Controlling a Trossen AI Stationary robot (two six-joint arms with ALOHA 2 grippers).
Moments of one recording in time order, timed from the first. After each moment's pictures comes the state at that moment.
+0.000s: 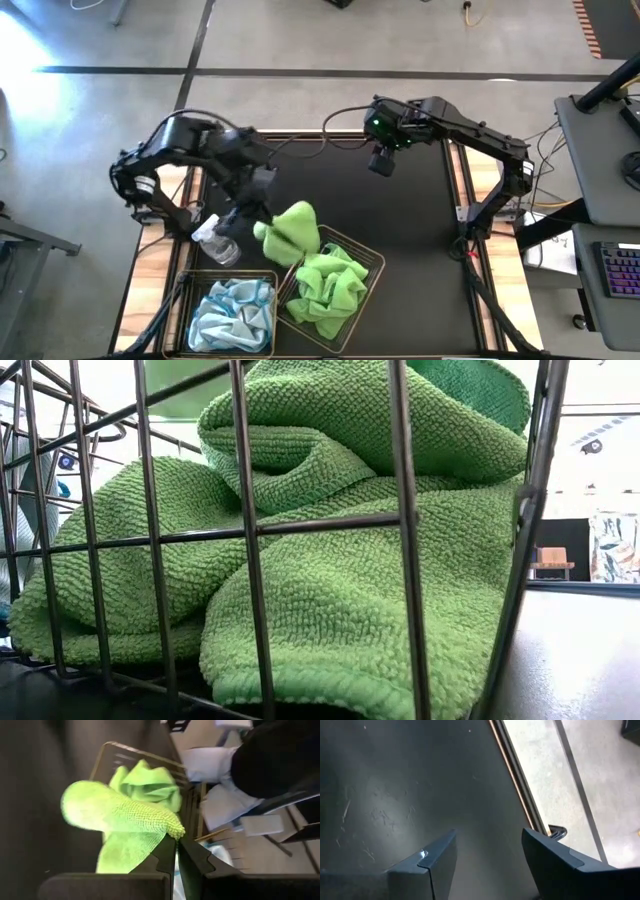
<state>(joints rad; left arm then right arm) -0.05 1.64 2.27 -1.57 0.40 0.07 -0.36 1.65 1.88 -1.38 0.23 -0.06</state>
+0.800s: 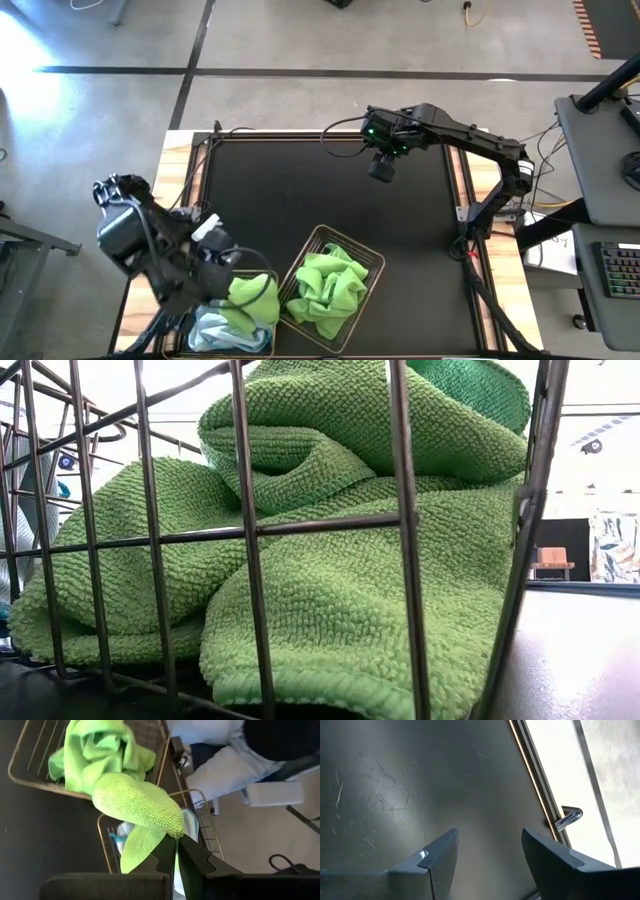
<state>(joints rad) -0.78 1.61 2.16 -1.57 -0.11 -0.51 -0.36 1.65 1.77 -1.37 0.22 0.00</state>
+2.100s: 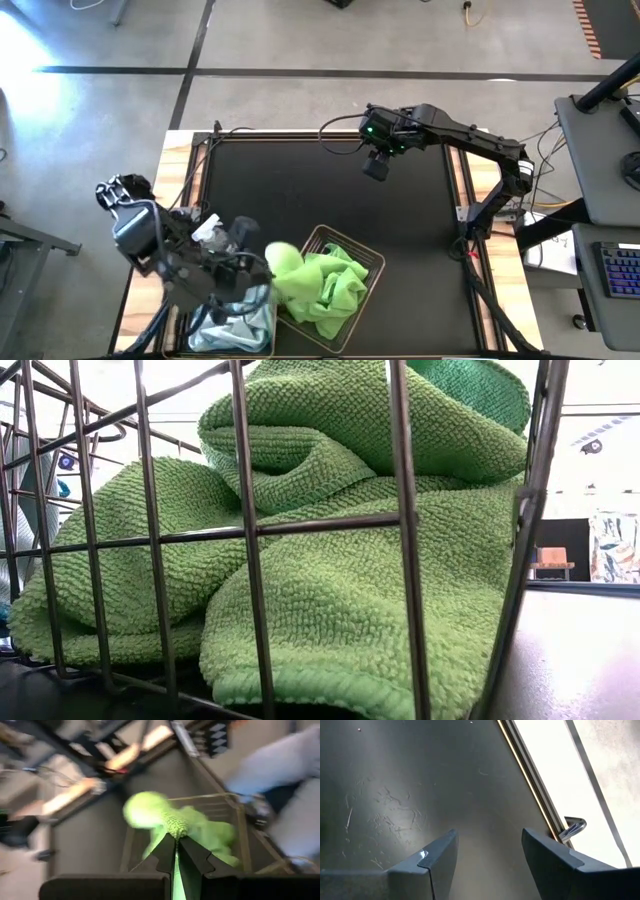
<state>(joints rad) -0.73 1.62 2.10 -1.22 -0.49 0.04 -0.36 1.65 1.77 -1.30 0.22 0.04</state>
